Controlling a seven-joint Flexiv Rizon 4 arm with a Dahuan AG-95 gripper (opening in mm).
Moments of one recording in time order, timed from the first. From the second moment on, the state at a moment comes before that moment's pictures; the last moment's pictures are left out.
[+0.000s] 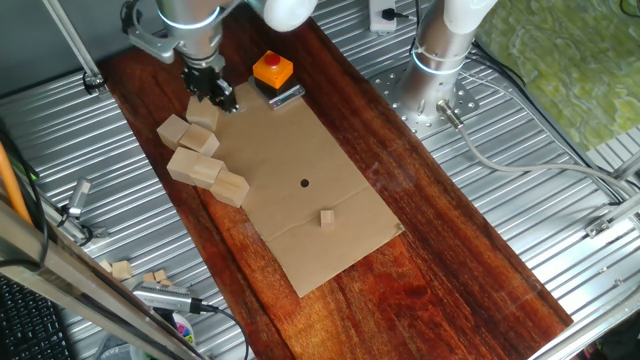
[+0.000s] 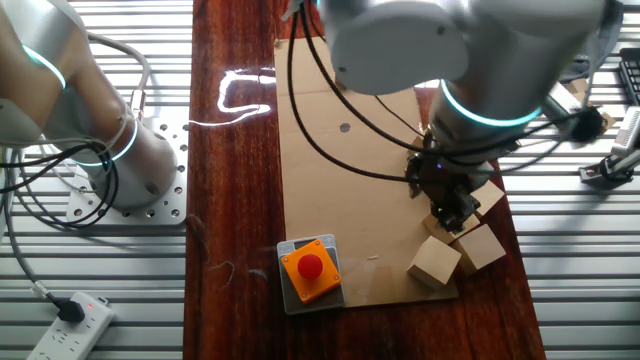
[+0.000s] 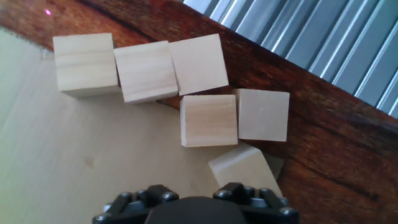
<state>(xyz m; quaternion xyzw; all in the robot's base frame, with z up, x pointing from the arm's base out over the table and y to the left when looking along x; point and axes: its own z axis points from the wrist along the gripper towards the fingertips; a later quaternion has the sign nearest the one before) 0.532 -0.123 0.129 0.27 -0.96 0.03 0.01</state>
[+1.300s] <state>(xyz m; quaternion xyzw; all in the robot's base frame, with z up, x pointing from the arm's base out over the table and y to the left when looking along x) 0.532 -0.122 0.128 0.27 -0.96 0.07 0.02</state>
